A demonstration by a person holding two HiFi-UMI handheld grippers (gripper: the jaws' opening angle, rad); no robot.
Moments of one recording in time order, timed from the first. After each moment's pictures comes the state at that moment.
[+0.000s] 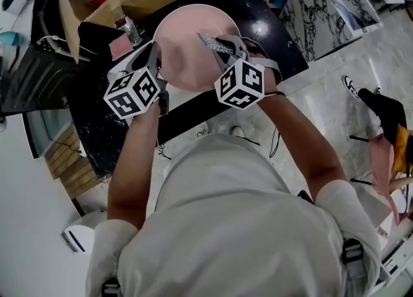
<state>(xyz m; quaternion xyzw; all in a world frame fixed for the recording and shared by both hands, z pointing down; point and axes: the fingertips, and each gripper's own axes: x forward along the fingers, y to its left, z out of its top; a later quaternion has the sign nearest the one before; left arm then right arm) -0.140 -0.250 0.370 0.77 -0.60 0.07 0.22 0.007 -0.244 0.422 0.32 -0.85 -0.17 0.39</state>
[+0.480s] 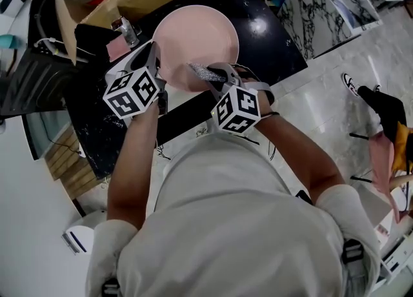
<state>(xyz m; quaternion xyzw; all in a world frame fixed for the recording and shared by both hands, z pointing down) -0.136 -0.256 0.376 0.77 -0.60 0.08 0.22 -0.014 -0.173 0.456 0.25 -0.88 -0.12 0.38</state>
